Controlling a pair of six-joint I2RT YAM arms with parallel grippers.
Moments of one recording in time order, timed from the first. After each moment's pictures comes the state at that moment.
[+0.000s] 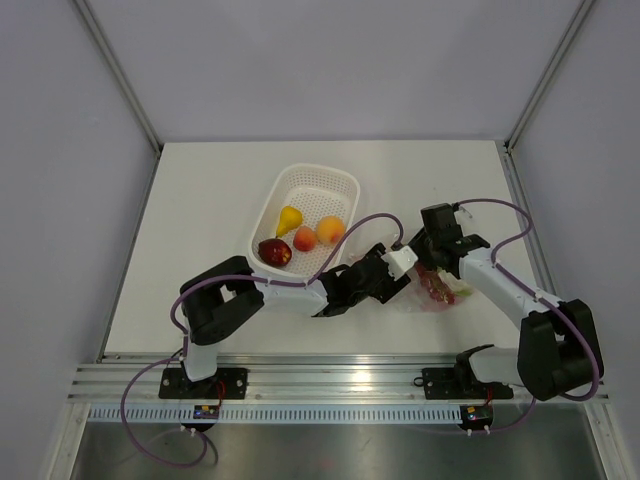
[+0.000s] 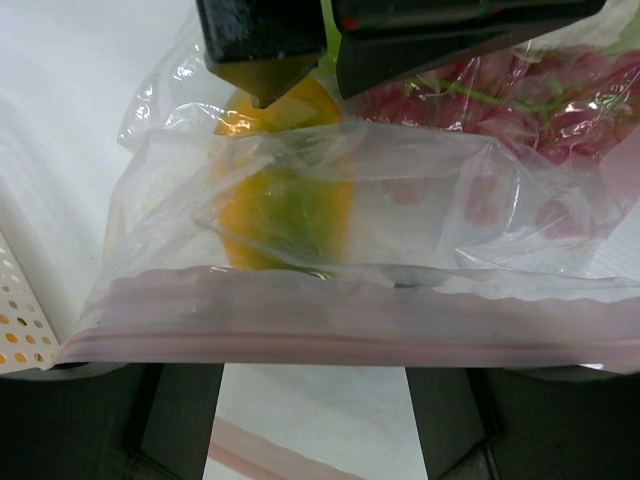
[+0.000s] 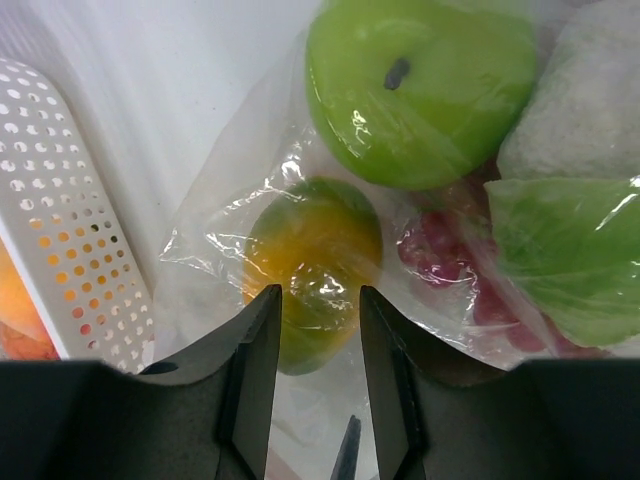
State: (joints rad) left arm -1.15 1.90 1.07 0.34 -0.27 0.05; right arm 0.33 1.29 0.79 -0.40 0.18 0.99
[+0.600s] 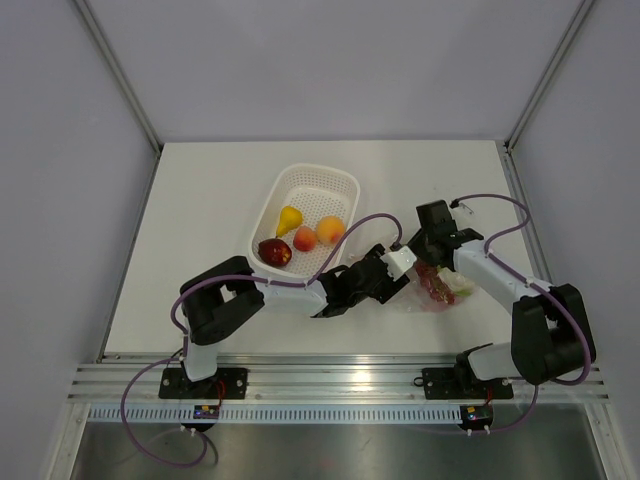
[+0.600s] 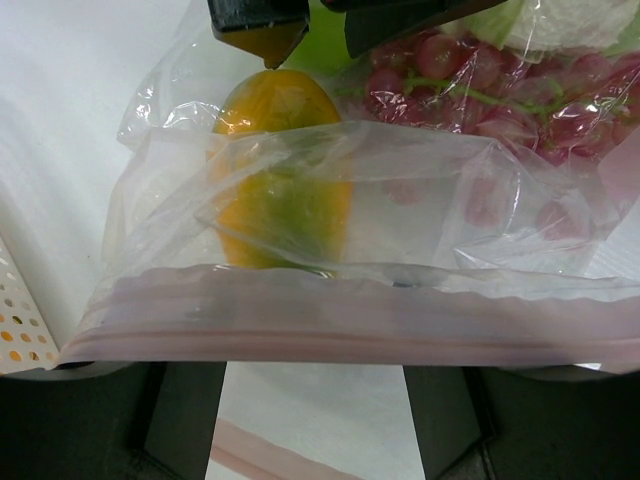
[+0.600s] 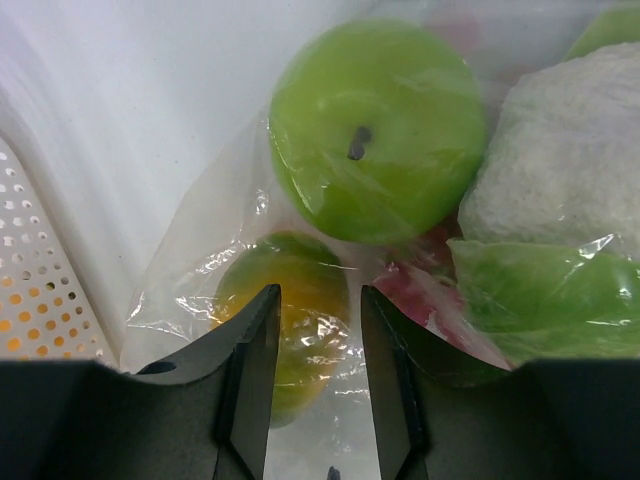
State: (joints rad) left arm -1.15 1.90 1.06 0.36 -0.27 0.04; right arm 0.33 1.37 0.83 -0.41 0.31 0.96
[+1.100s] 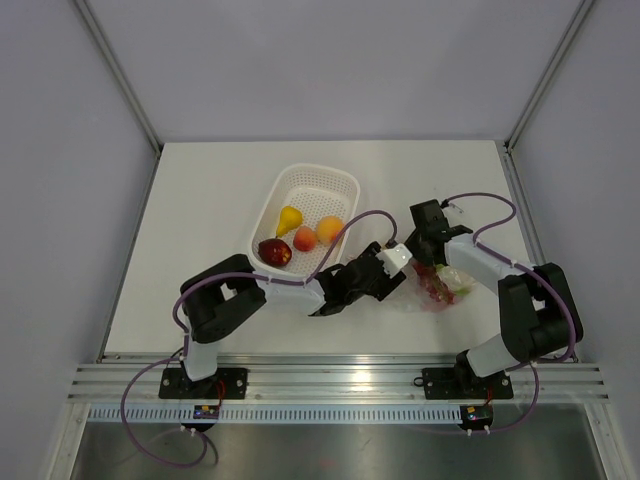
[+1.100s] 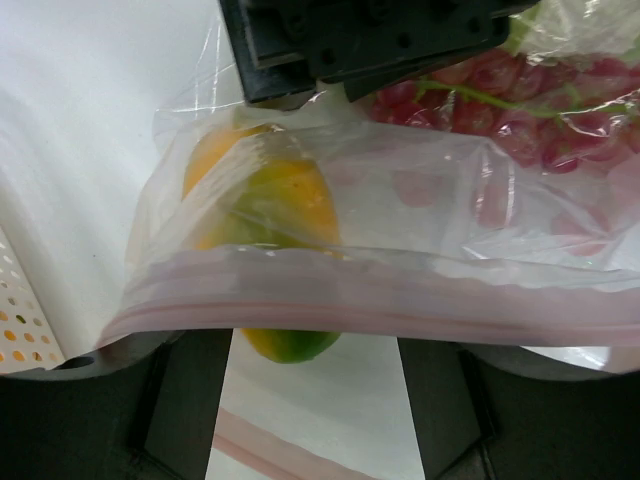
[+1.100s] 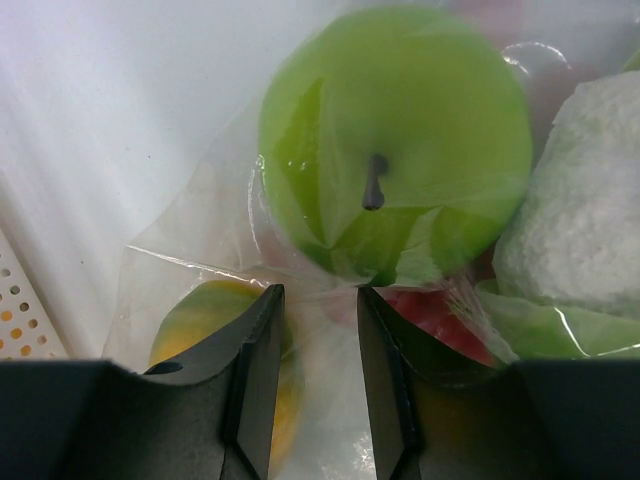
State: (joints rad) left arm -1.13 1.91 1.04 0.41 -0.26 0.04; right arm 0.33 1.51 0.85 -0.35 0.27 0.91
